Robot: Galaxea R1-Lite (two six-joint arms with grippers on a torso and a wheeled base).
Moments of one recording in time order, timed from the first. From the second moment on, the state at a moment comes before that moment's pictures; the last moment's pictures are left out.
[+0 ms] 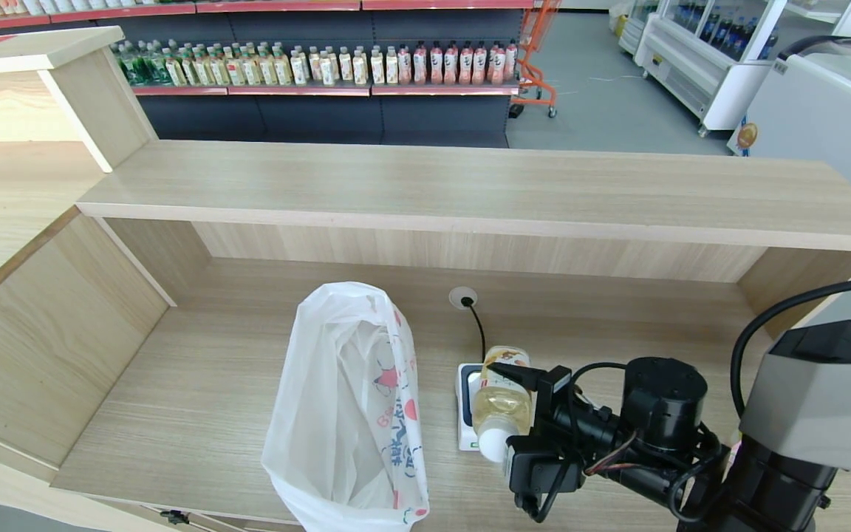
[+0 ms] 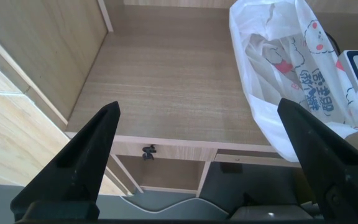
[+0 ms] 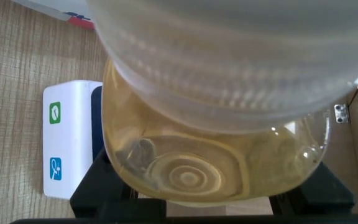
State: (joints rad) left arm 0.00 0.00 0.00 0.00 -0.02 0.01; right arm 0.61 2.12 -0.41 -1.57 0.23 -1.37
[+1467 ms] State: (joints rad) left arm 0.00 0.00 0.00 0.00 -0.02 0.01; right arm 0.66 2.18 -0.43 -1.56 0.23 -1.35
